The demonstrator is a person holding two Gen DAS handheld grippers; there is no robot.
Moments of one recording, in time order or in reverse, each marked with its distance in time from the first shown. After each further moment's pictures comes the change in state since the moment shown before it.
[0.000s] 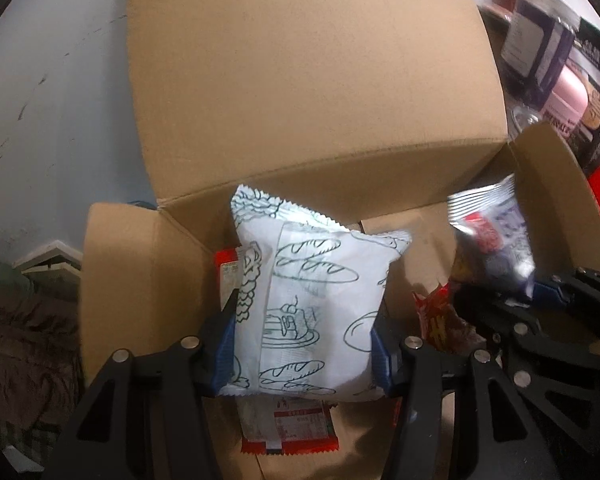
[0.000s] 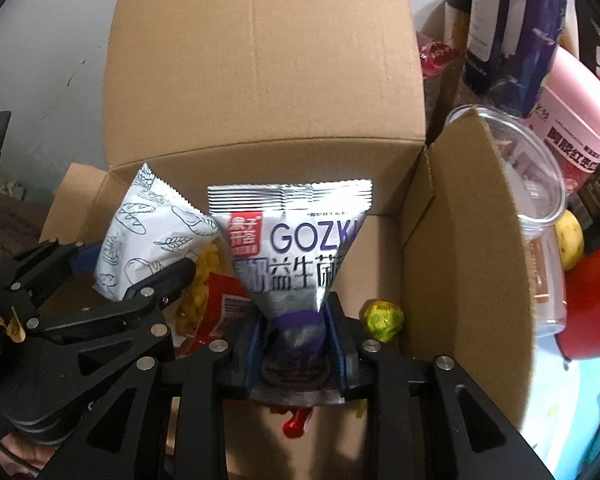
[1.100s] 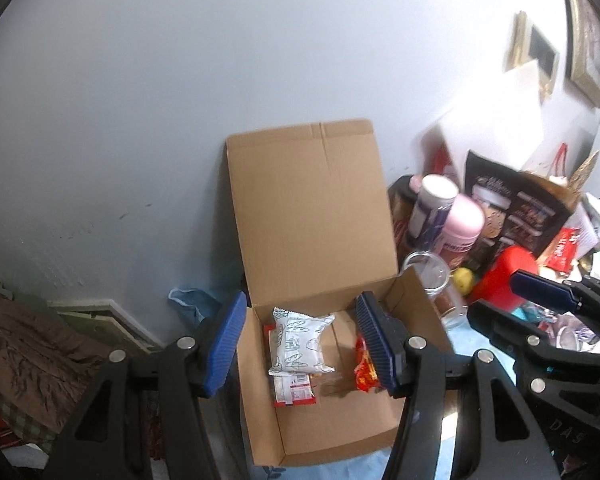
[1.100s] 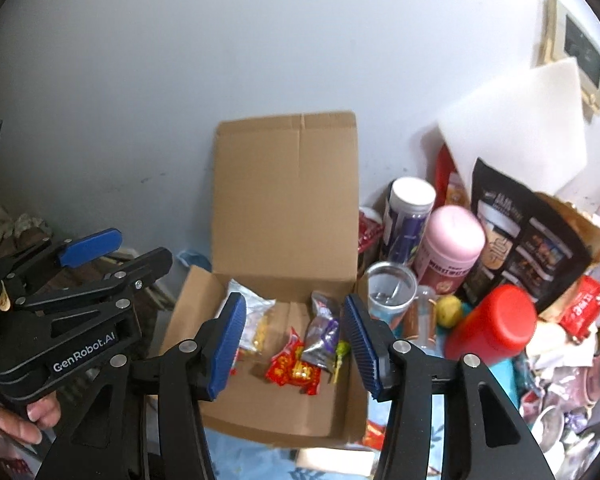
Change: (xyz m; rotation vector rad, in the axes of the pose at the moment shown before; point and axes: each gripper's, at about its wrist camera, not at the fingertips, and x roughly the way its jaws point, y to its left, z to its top) left arm -0.248 0.026 0.000 -0.023 -0.348 -0.029; right arm -0.242 0.044 -0.008 -0.059 -0.313 -0.073
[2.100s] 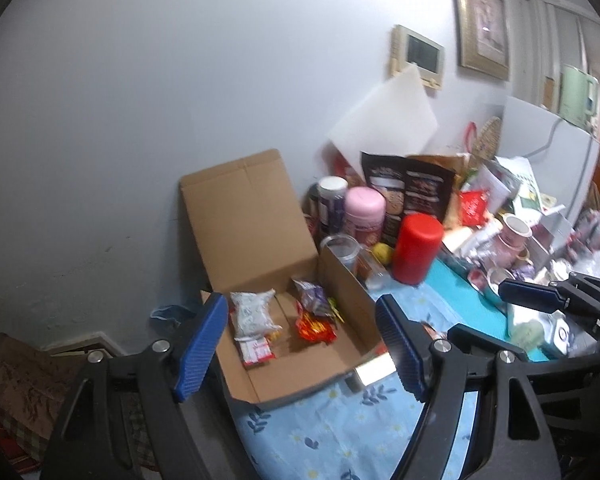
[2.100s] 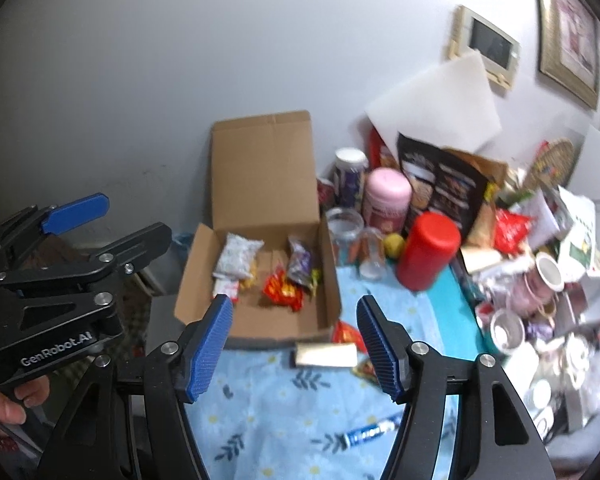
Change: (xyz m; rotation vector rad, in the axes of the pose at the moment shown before) left arm -0.141 -0.037 -0.075 0.199 -0.114 -0.183; right arm -0.138 0.027 -0.101 0.100 -0.009 -0.156
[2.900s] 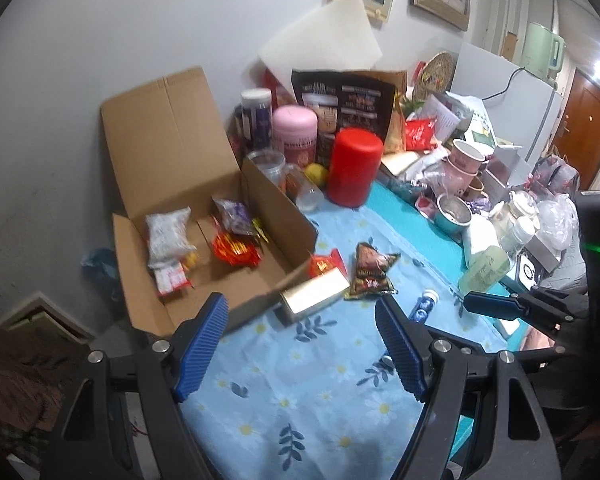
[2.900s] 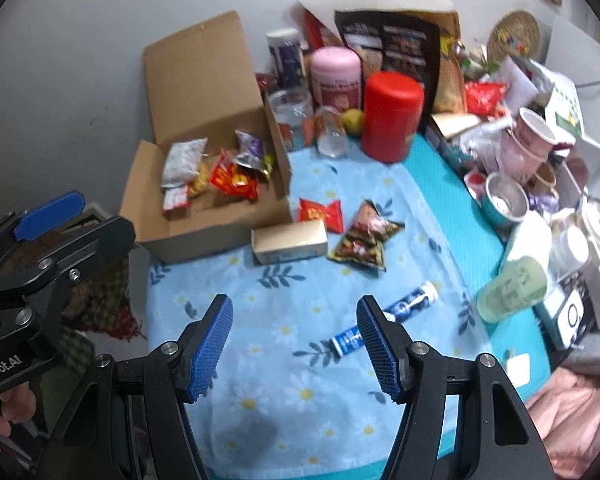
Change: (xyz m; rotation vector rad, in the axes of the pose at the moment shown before) left arm 0.049 -0.050 -0.080 0.013 0.190 -0.193; right arm 0.049 -0.054 -0.109 0.189 0.239 -0.047
